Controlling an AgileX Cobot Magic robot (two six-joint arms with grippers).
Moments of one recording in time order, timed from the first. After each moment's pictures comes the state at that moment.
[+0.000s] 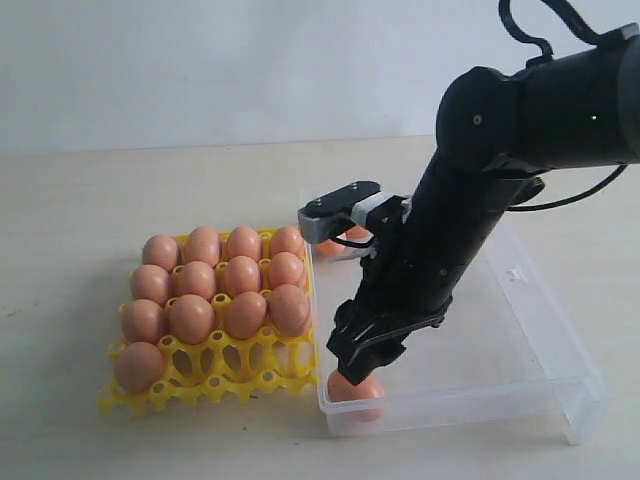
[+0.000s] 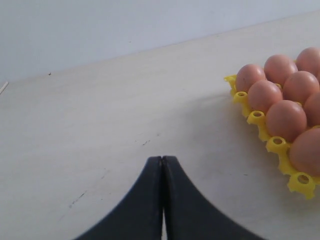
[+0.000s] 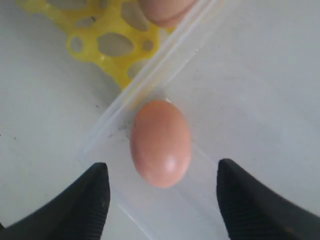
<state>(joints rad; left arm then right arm) -0.01 0.01 0.00 -0.07 0.37 0.23 0.58 1.80 -1.13 0.36 0.89 -0.45</state>
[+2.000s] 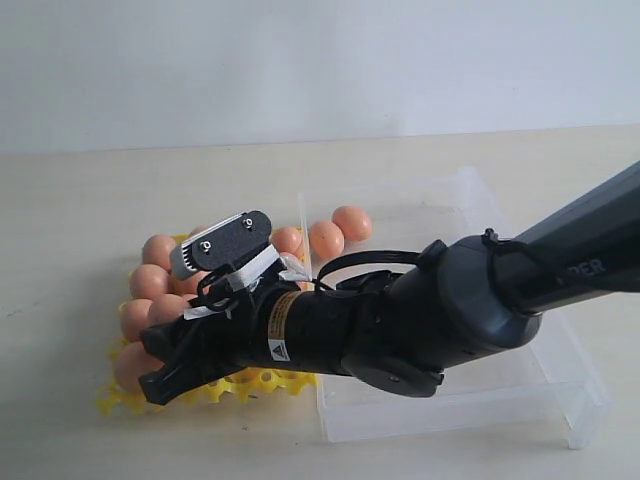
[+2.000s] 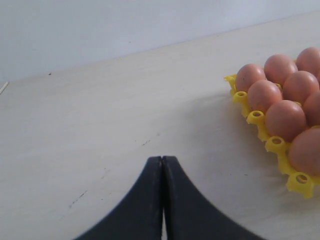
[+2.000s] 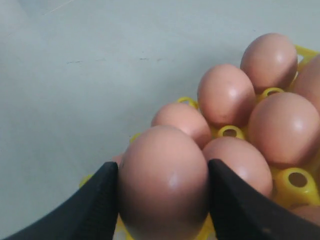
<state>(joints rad) -0.01 0.01 0.00 -0.07 0.37 0.23 0.87 2.03 -0.94 -0.41 -0.56 0.53</state>
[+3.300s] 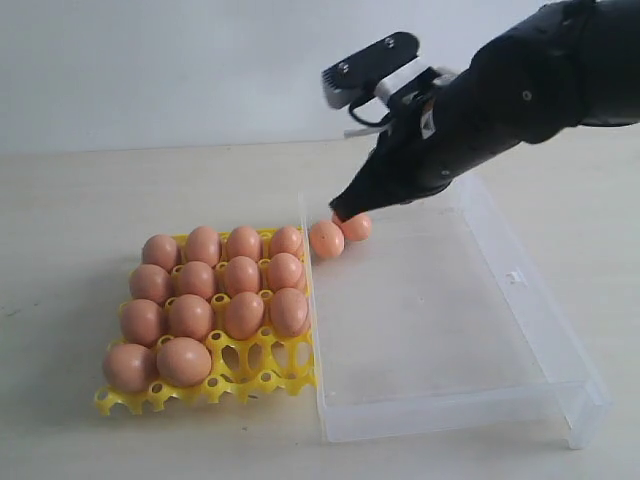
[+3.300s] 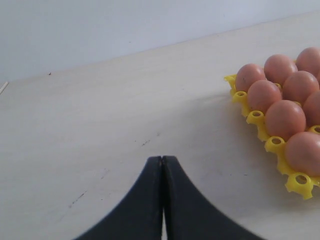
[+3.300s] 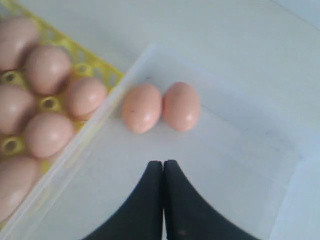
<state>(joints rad) -0.01 0.01 0.00 -0.07 0.37 0.23 0.55 1.70 -1.17 -0.19 0.45 0.04</state>
